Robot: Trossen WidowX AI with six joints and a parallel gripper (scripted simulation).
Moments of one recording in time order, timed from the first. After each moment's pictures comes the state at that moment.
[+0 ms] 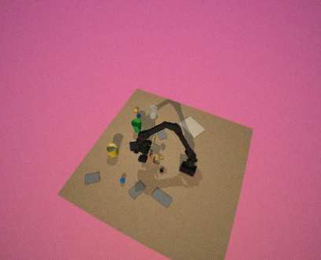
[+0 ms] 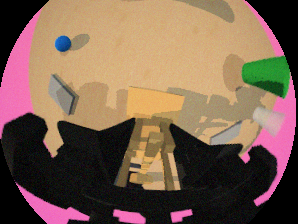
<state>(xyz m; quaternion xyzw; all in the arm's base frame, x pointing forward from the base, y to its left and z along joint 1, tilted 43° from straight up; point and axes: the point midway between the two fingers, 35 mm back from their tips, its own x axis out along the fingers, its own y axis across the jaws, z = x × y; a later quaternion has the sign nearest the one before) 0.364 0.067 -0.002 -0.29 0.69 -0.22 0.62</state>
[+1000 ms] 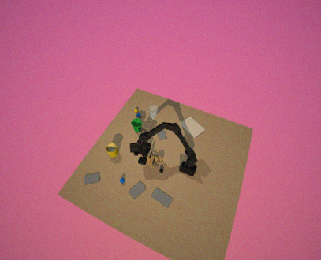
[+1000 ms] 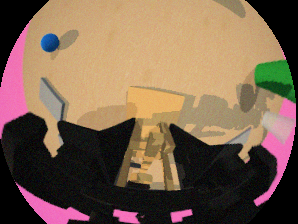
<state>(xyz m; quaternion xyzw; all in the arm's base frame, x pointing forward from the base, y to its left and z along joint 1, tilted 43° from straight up) 0.366 0.042 -0.033 -0.29 0.69 -0.22 0.63</state>
